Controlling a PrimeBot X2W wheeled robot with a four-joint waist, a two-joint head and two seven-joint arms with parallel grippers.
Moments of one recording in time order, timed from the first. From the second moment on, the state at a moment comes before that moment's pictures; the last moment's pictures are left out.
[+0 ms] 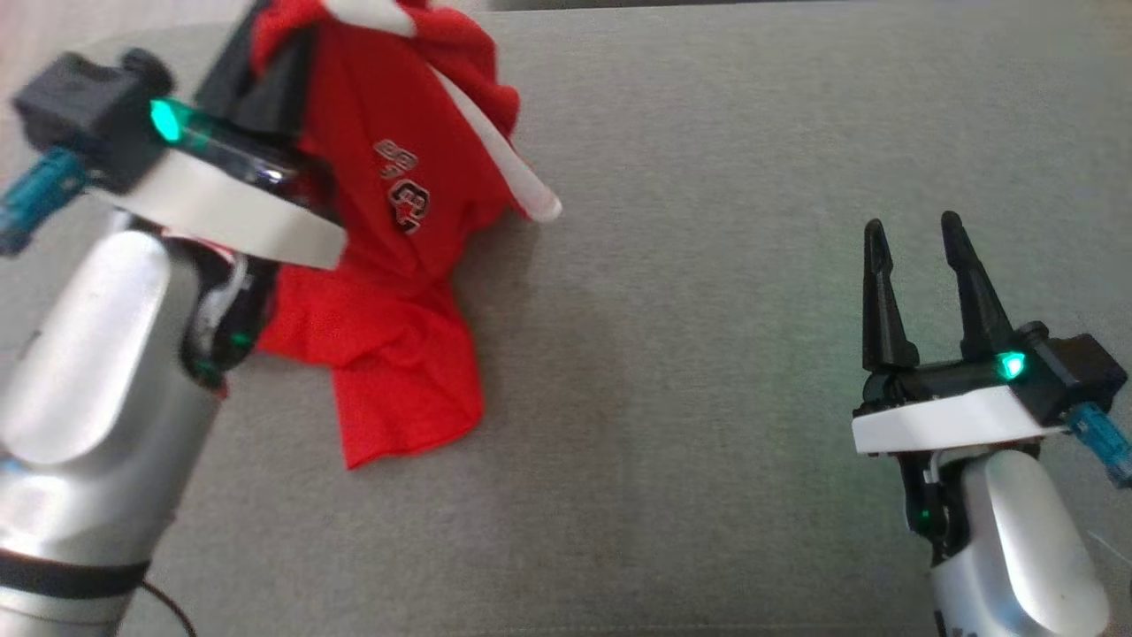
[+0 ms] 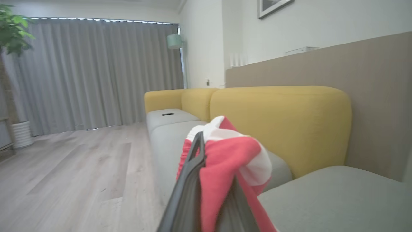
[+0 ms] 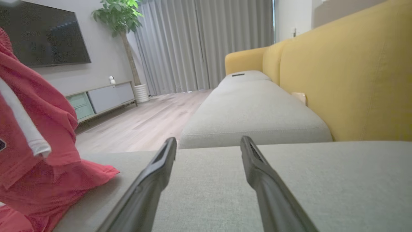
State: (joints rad) left arm -0.70 0.40 -0.51 0.14 -0.53 -0.02 -0.24; right arm -0.21 -0.05 0.05 0.18 0.16 0.13 -0.25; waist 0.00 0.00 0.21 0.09
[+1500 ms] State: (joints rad) left arm -0.55 0.12 -0.49 0.31 -0.24 0.04 -0.26; right arm -0.23 -0.05 0.02 0.15 0.18 0.13 -0.26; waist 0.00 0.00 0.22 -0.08
